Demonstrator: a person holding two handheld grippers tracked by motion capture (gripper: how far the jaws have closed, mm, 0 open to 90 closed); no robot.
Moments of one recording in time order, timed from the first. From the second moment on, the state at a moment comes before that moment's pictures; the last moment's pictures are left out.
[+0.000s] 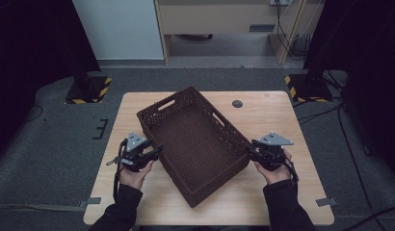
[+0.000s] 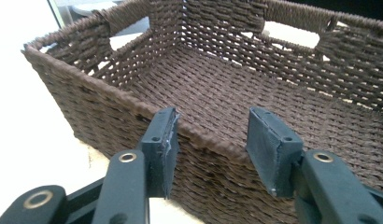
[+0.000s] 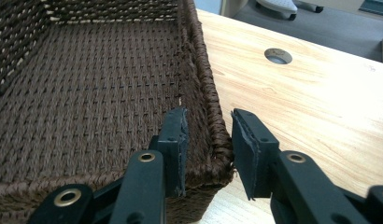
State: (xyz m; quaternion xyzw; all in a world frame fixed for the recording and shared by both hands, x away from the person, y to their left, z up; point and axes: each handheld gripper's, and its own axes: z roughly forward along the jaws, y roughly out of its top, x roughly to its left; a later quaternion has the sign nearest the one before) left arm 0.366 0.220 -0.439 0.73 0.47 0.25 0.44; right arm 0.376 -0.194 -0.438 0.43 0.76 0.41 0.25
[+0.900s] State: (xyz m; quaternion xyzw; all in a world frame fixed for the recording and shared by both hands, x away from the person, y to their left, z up) left arm 0.378 0.222 -0.444 0.72 0.47 0.27 0.42; right arm 0.394 -0.191 -0.447 0.38 0.78 0.42 0.25
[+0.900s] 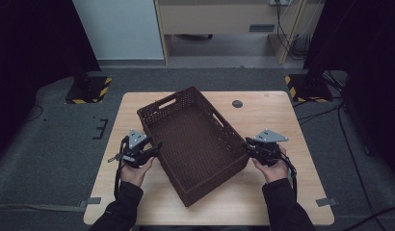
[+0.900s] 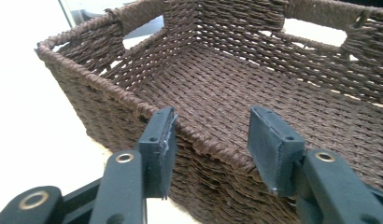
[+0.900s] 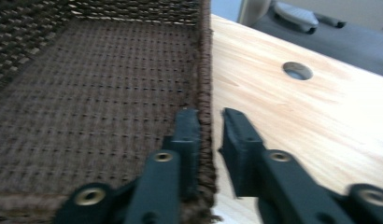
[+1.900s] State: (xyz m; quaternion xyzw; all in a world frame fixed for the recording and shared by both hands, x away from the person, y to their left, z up) left arm 0.374 0.217 -0.445 0.73 0.47 0.28 0.41; right arm 0.394 -0.179 -0.441 0.38 0.78 0.46 0.20
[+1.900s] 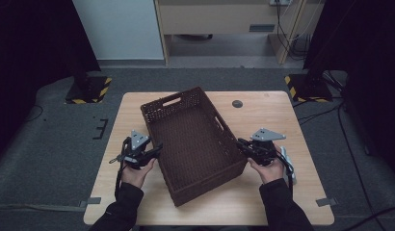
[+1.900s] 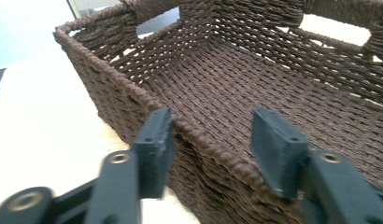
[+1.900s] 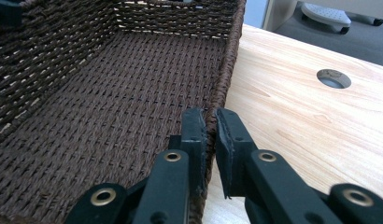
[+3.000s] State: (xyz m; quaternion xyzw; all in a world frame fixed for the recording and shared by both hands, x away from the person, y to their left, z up) left arm 0.371 0.221 -0.449 0.73 0.47 0.30 0.40; right arm 0.374 -0.160 -0.442 0.35 0.79 0.47 0.17
